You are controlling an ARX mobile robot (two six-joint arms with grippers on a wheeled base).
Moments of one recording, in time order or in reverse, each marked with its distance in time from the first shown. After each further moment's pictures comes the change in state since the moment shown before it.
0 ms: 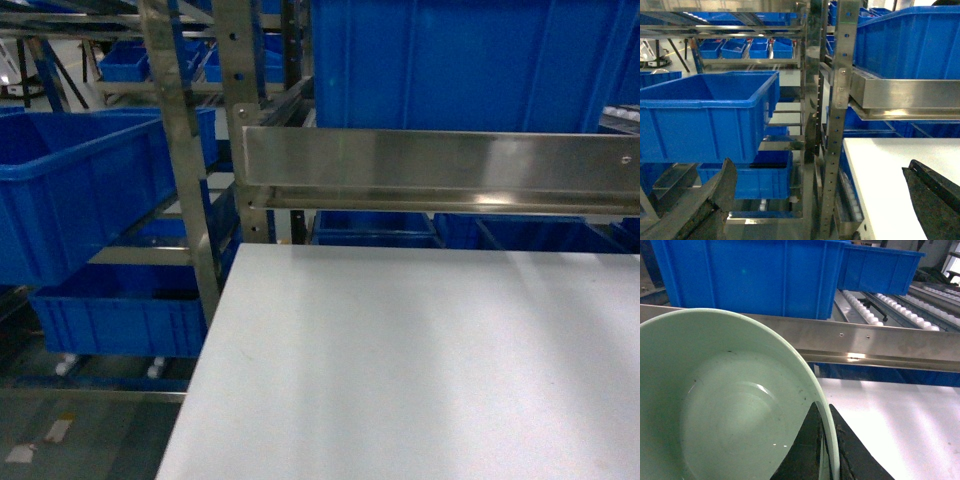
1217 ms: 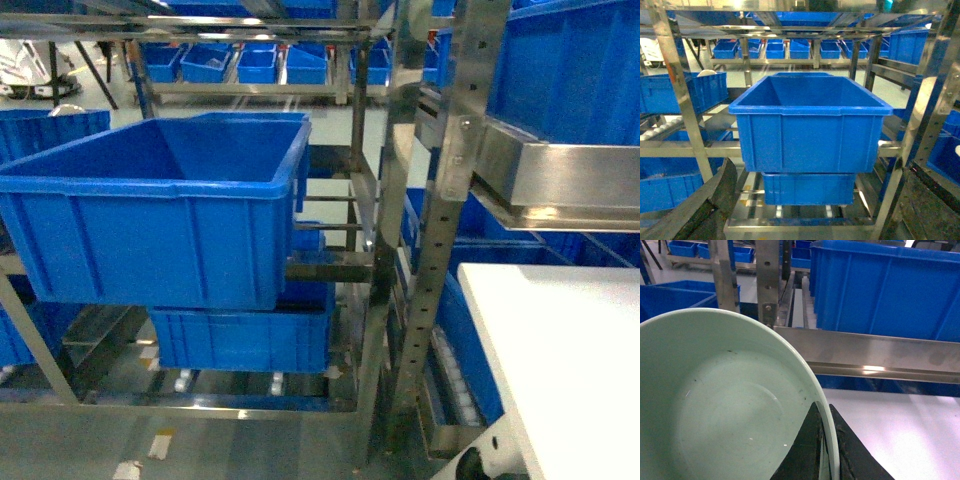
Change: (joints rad) left arm 0.000 0.000 0.000 0.000 -0.001 0.000; right arm 0.000 0.000 0.000 0.002 -0.002 0.000
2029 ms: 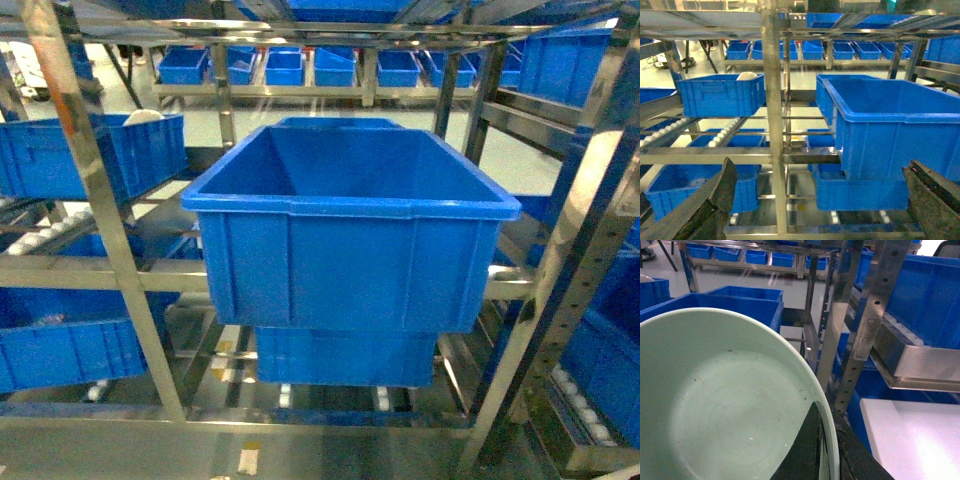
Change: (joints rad) left arm 0.000 0.000 0.000 0.000 0.000 0.000; right arm 0.000 0.000 0.000 -0.002 0.000 0.000
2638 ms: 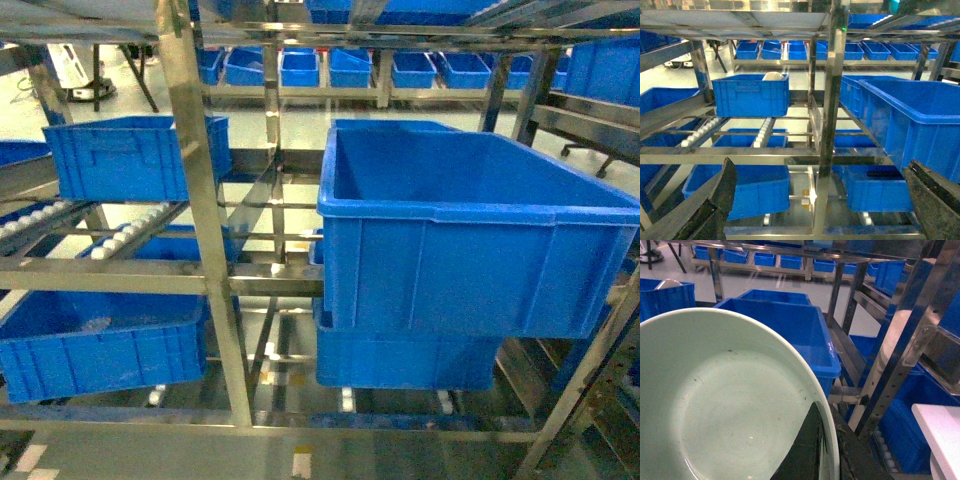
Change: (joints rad) left arm 0.000 0.000 0.000 -0.001 -0.003 0.000; right arm -0.001 0.000 0.000 0.000 0.000 0.000
